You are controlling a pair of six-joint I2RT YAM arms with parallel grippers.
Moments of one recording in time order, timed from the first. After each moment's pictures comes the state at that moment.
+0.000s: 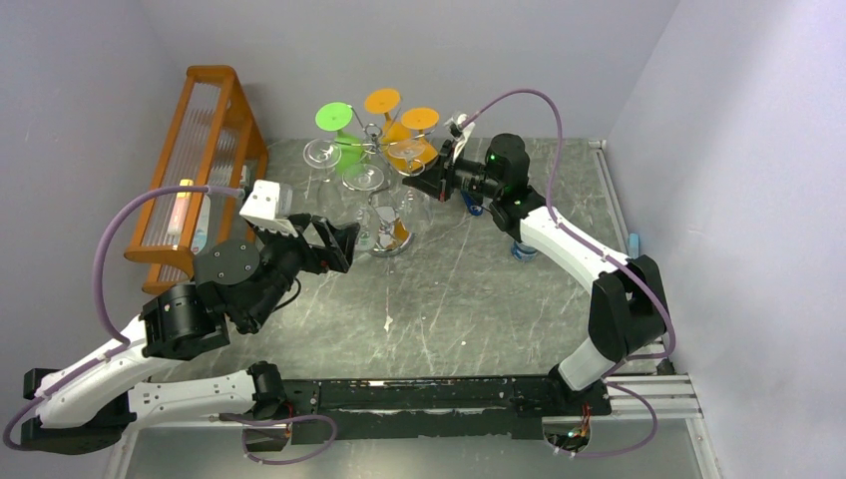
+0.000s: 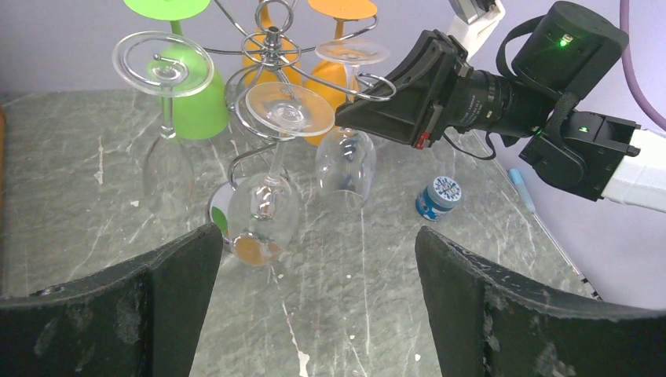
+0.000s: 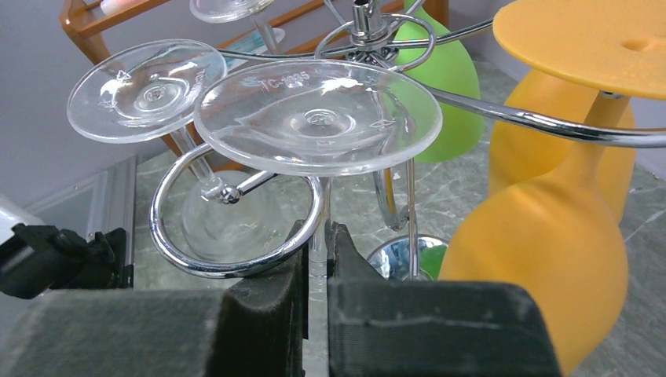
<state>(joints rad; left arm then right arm) -1.19 0.78 1.20 -0.52 -0.79 -0.35 0.47 1.59 1.20 0.37 -0.74 0.20</state>
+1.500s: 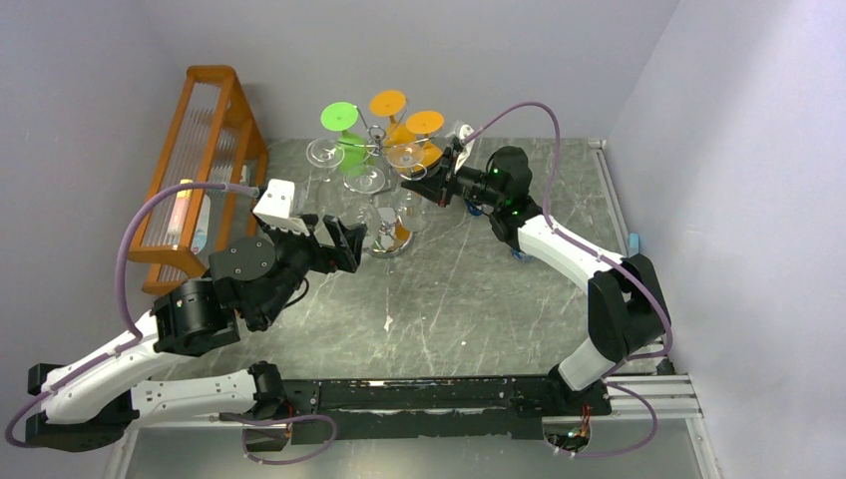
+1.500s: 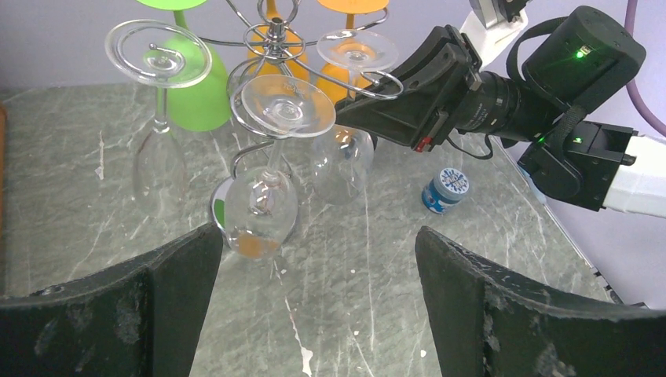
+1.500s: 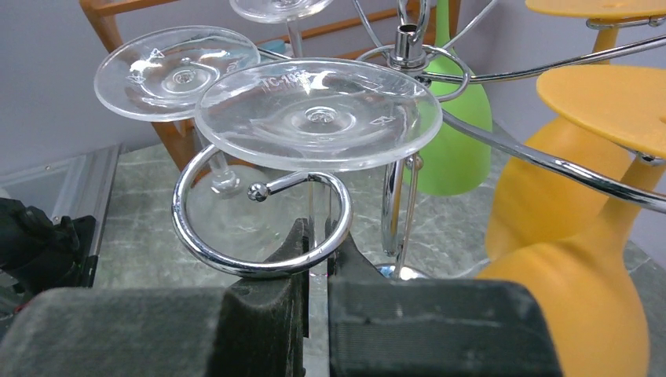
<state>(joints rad) -1.19 0.81 1.20 -0.52 -0.79 -0.36 0.47 1.59 1.10 0.60 -0.77 0.14</state>
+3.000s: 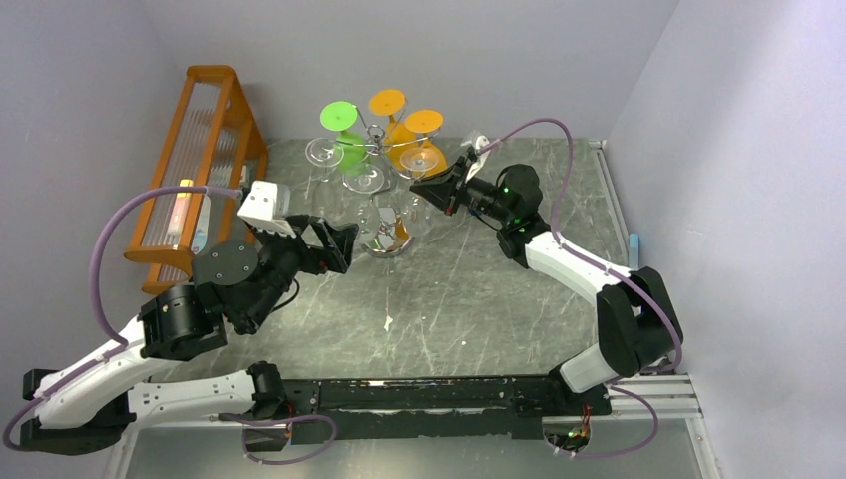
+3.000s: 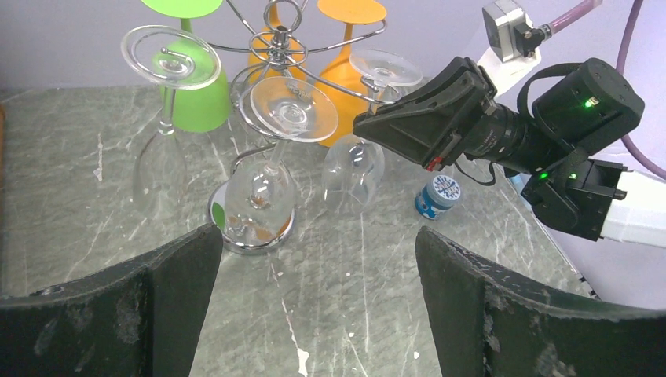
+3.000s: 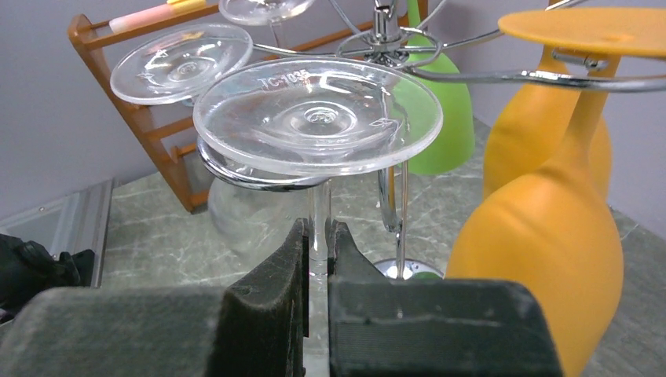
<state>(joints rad) -1.19 0.77 1.20 -0.53 -0.79 -0.36 0.47 1.50 0.94 0.73 -0.66 0.23</state>
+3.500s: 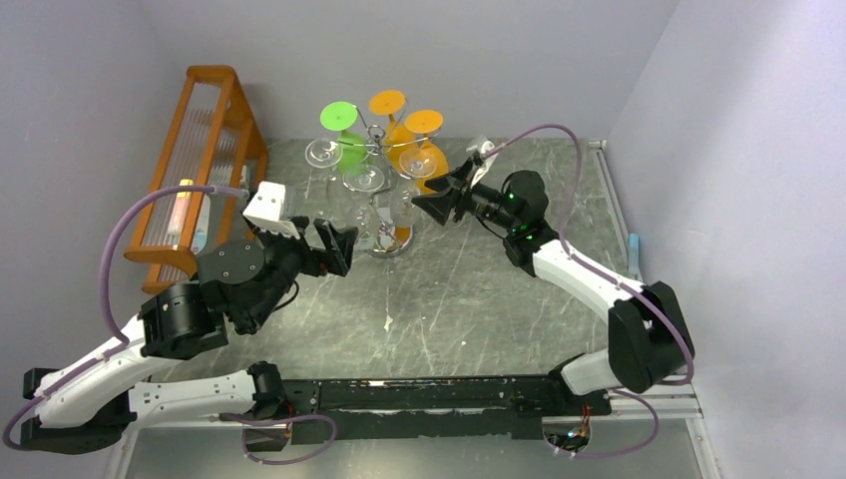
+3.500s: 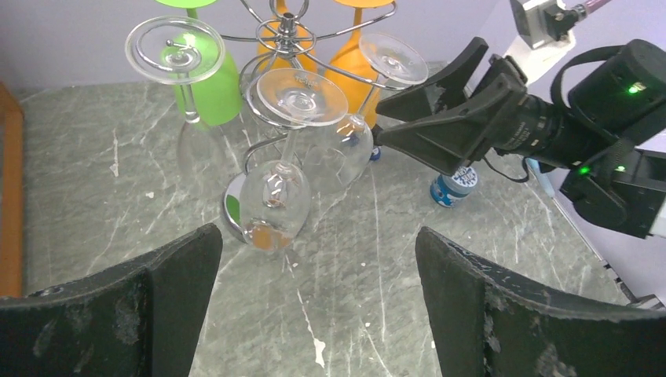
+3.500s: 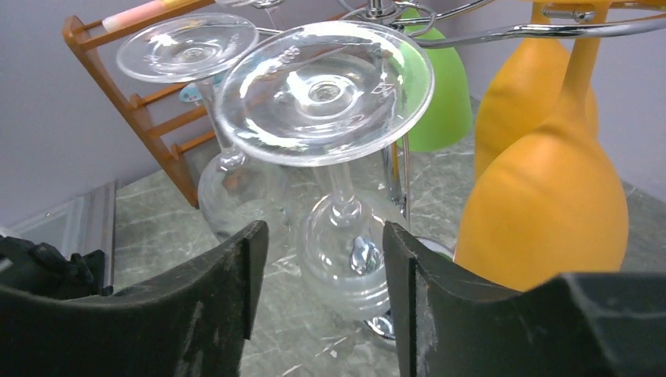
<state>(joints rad) -1.19 0.78 1.21 -0.57 -0.79 -0.35 0.47 1.44 0.90 0.66 -0.63 0.25</state>
